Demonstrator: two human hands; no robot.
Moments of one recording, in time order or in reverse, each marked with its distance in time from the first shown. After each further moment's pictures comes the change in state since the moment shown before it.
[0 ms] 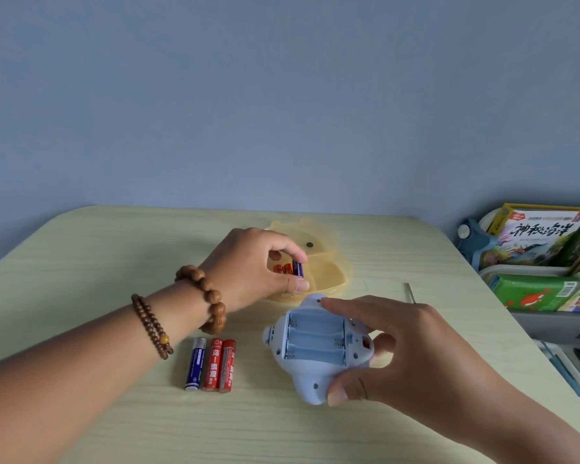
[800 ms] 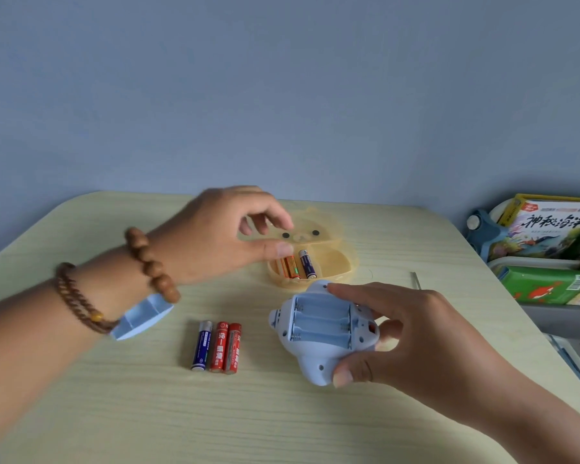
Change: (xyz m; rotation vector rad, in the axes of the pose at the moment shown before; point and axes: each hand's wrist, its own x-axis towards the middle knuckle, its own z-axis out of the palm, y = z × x) left_hand -0.020 0.004 -0.046 0.033 0.040 0.240; right_hand 0.001 0.000 -0.002 0.043 -0.006 0.031
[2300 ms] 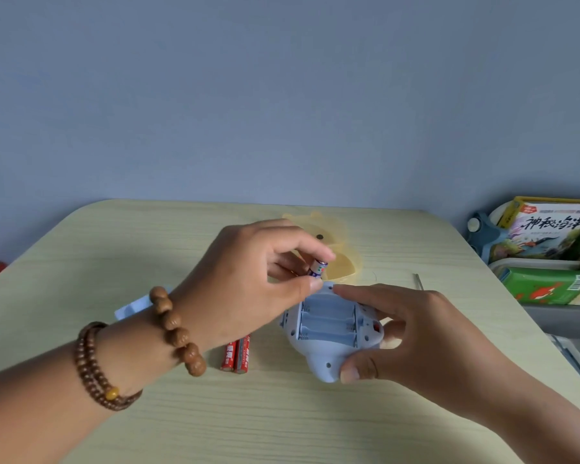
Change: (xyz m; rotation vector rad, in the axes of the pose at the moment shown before) left_hand -0.034 0.043 0.023 -0.345 0.127 0.011; right_hand -0.002 -0.003 0.002 0.028 0.001 0.029
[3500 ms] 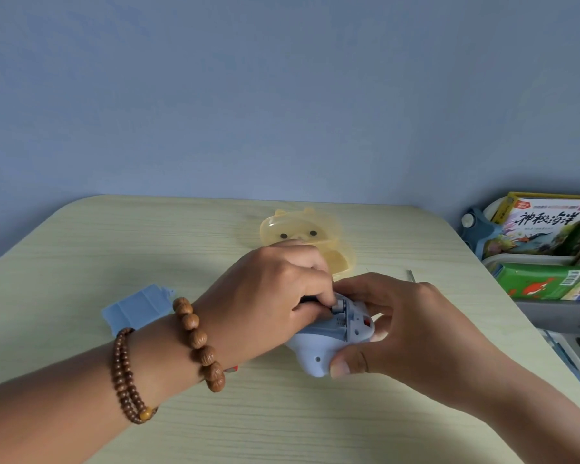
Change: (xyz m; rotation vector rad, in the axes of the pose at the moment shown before) left_hand 0.004 -0.012 0.027 0.387 -0.110 0.303; right_hand 0.002 -0.010 -0.004 -0.022 0.017 0.049
